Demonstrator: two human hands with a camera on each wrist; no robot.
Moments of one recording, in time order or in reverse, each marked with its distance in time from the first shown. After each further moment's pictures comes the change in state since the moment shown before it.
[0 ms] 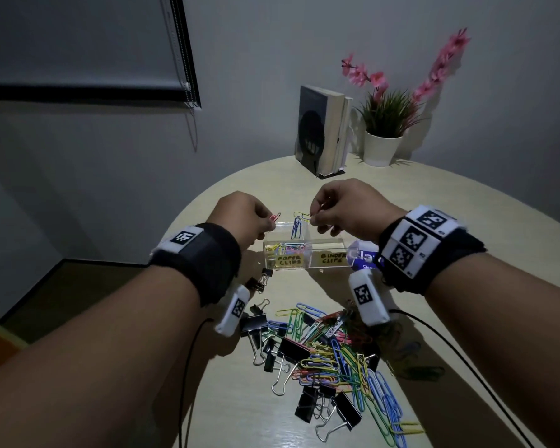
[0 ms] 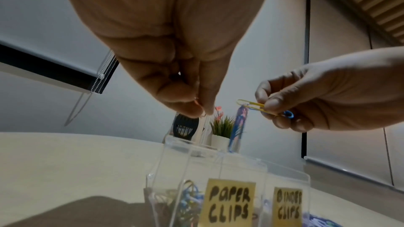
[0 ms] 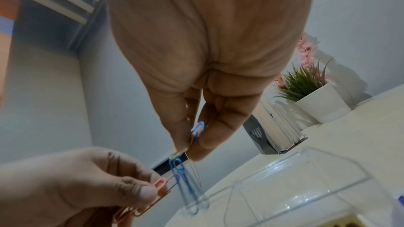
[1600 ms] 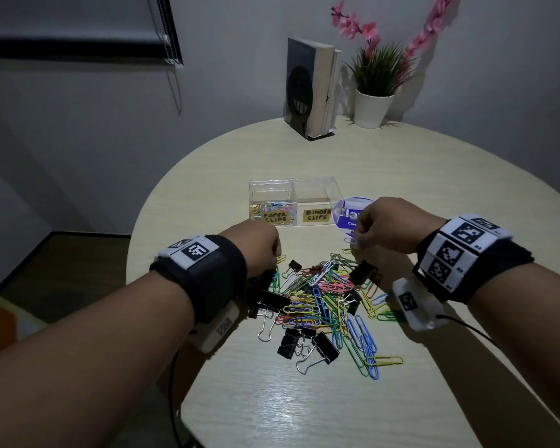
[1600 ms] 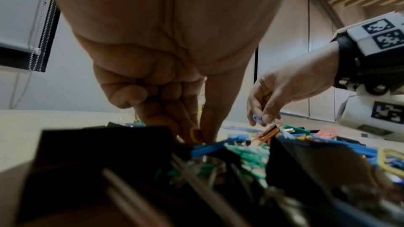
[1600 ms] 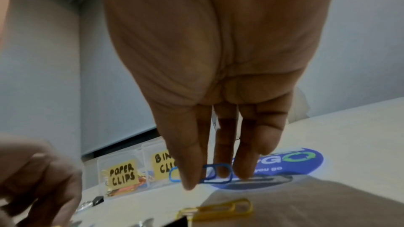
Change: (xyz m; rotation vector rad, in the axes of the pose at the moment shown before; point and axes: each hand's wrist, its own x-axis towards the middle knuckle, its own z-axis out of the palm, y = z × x) left_hand -0.067 0.002 0.056 0.554 -0.431 0.132; right_hand -0.070 0.075 -0.015 -0.590 -0.174 0.144
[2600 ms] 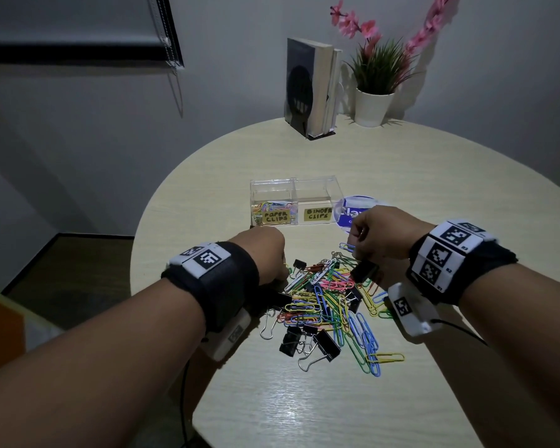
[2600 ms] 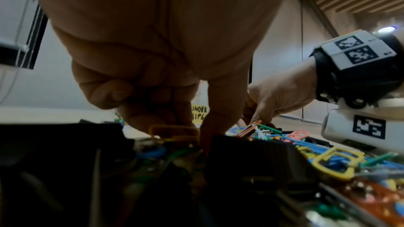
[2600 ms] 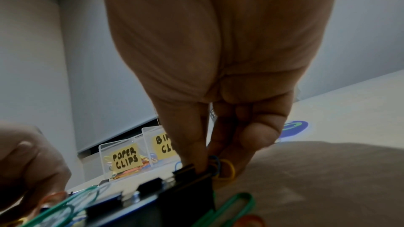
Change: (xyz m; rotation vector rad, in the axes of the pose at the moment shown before) left_hand -0.001 0.012 0.010 0.049 -0.044 -0.065; right_hand 0.005 0.003 0.019 0.107 -0.046 0.057
